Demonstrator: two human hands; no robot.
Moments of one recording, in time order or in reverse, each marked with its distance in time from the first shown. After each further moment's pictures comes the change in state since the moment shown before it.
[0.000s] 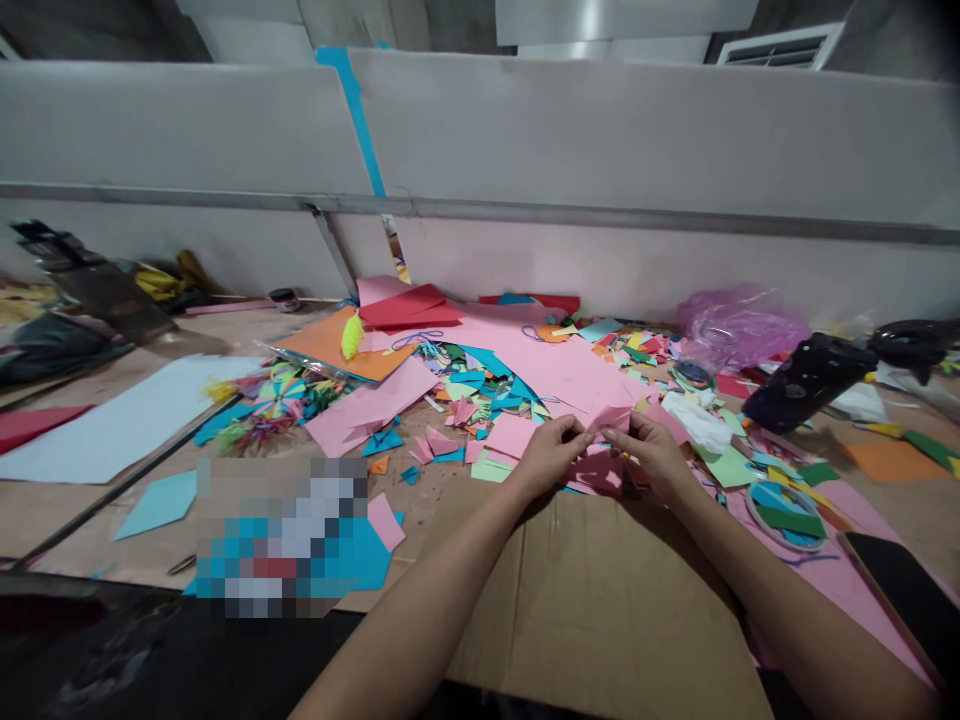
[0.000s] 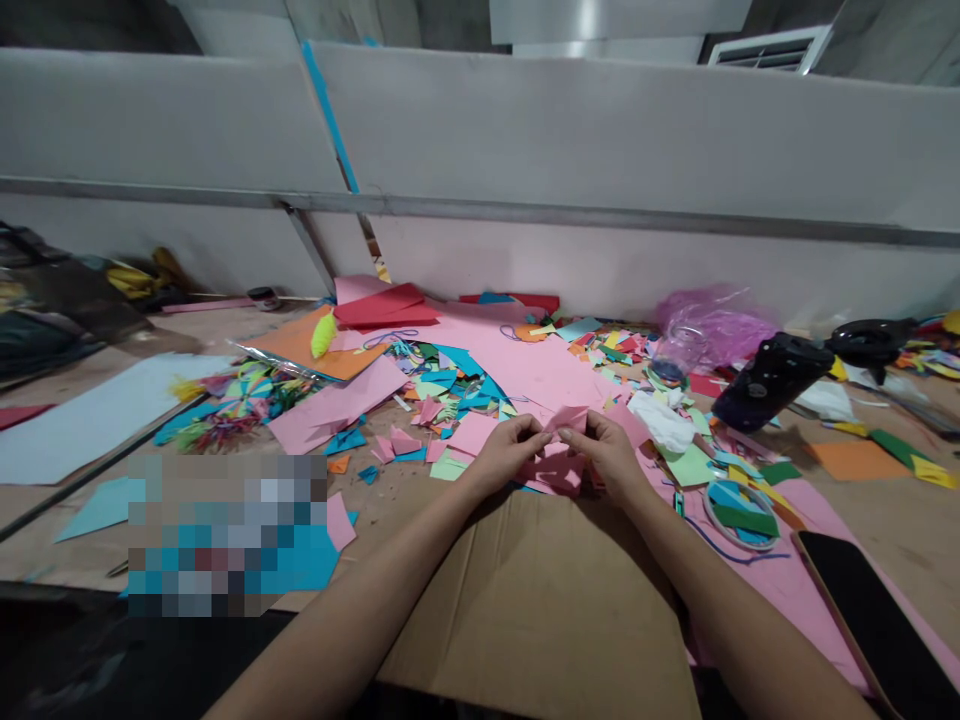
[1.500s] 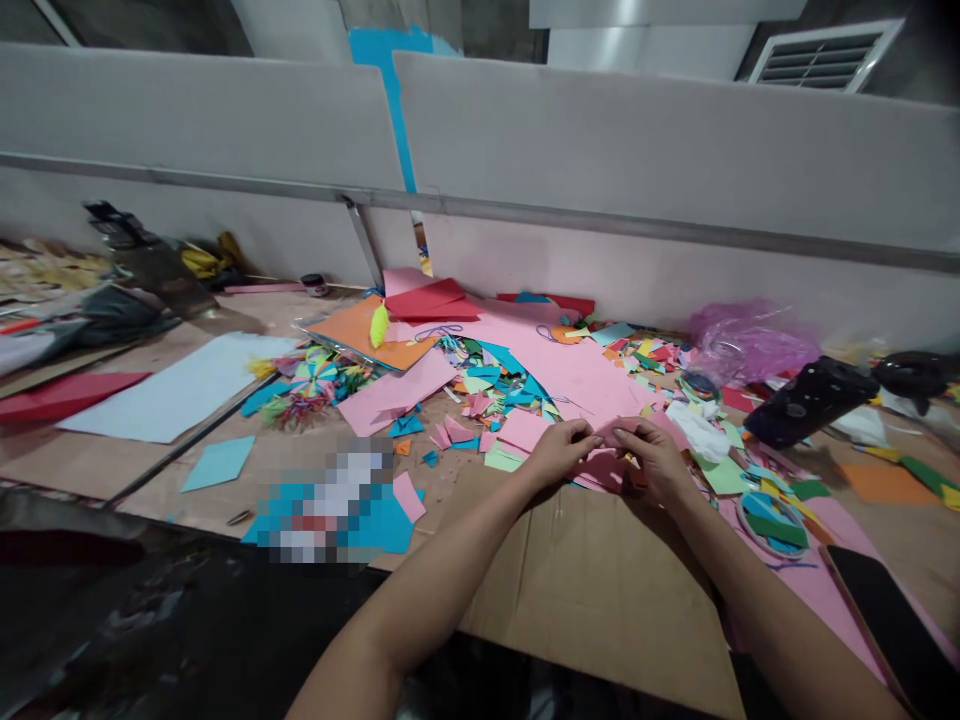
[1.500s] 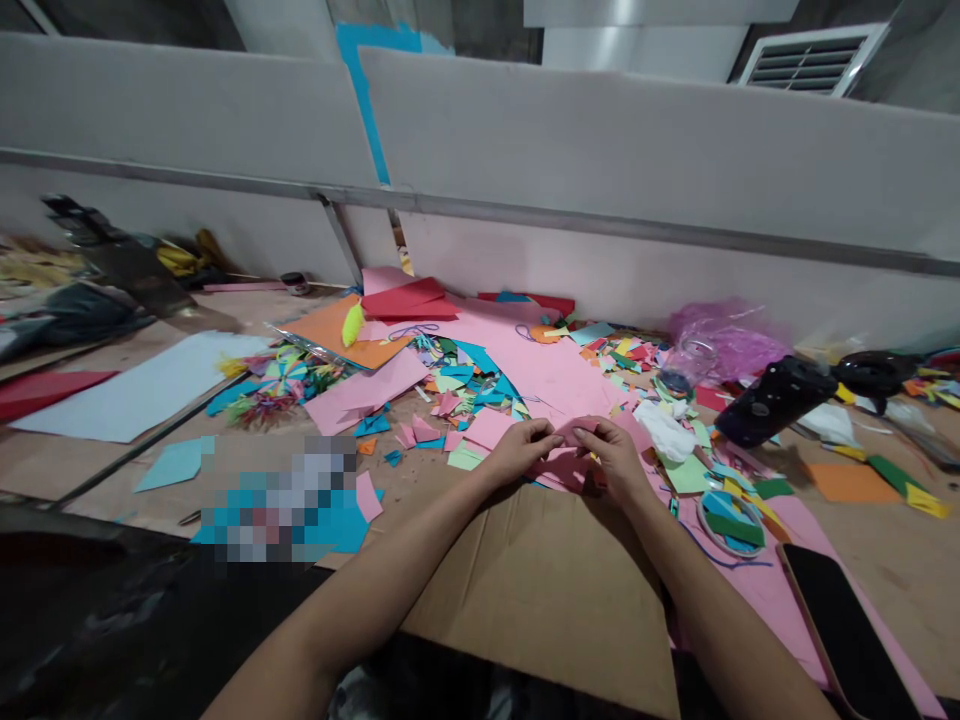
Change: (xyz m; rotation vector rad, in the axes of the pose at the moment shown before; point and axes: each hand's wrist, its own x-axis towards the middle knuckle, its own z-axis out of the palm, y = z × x) left_hand -0.003 0.006 -0.001 0.089 -0.039 -0.008; right_hand -0.001 -0.005 -0.002 0.052 -0.029 0.020
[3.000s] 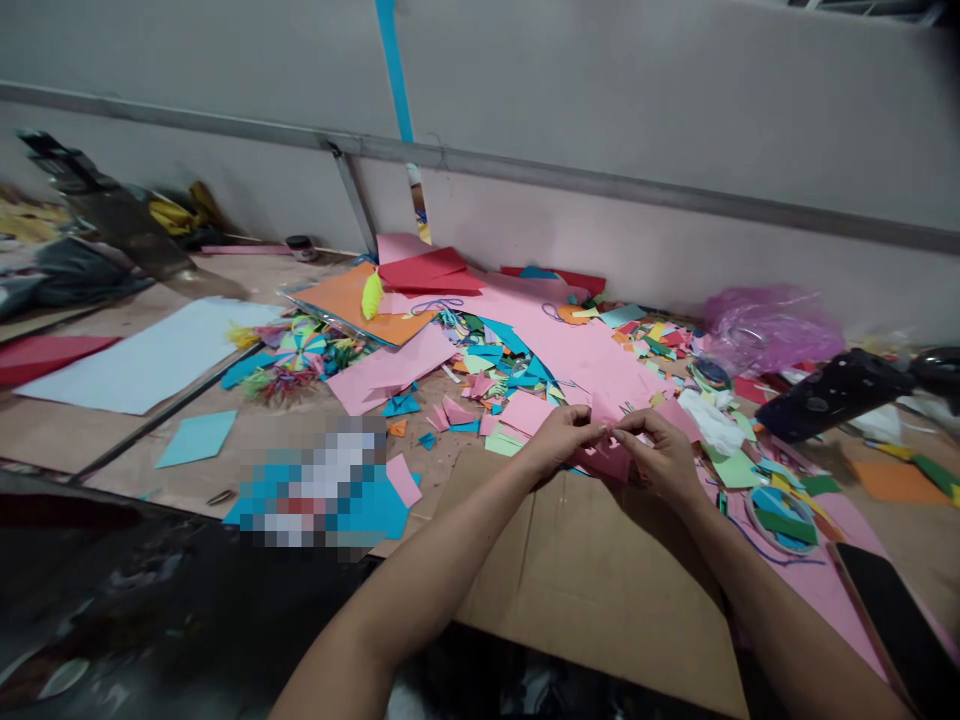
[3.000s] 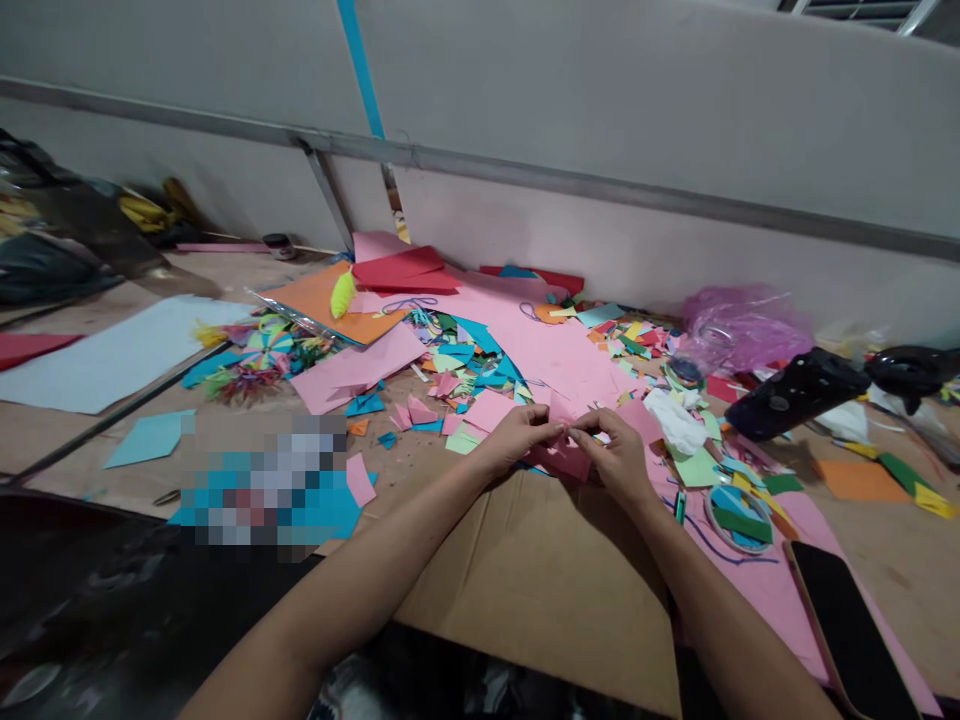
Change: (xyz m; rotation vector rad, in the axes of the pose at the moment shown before) left_hand -0.004 0.007 -0.001 -0.520 -0.037 -0.195; right_hand -0.010 -0.004 0.002 -0.502 -0.006 -0.335
